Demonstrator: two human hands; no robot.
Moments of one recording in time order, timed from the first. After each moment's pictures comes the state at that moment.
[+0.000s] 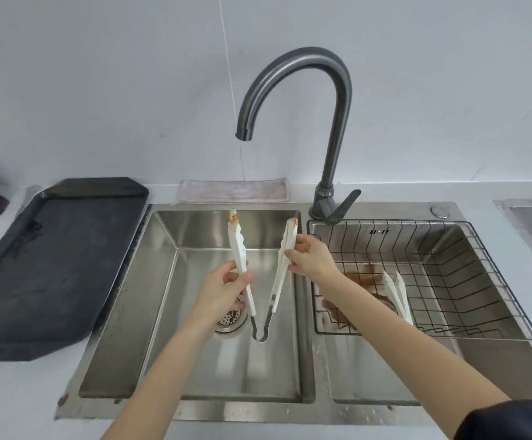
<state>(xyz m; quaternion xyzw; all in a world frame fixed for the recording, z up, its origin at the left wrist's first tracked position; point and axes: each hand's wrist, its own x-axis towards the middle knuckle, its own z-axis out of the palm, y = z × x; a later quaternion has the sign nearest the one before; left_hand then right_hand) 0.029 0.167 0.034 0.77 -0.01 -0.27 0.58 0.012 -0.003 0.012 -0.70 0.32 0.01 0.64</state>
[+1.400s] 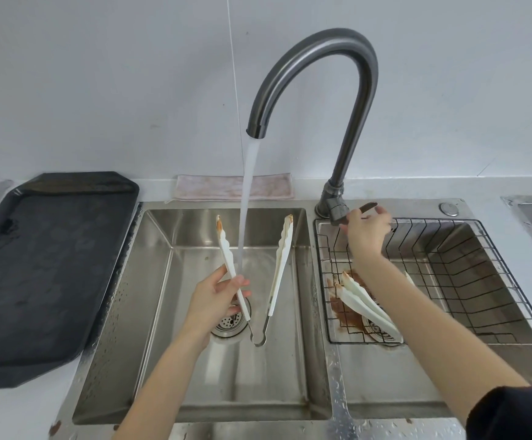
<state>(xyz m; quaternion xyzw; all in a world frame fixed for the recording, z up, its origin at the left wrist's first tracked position) 0.064 0.185 0.009 0.73 0.02 -0.31 0.61 0.048 -0.061 0.011 -0.61 0.51 -0.23 0.56</state>
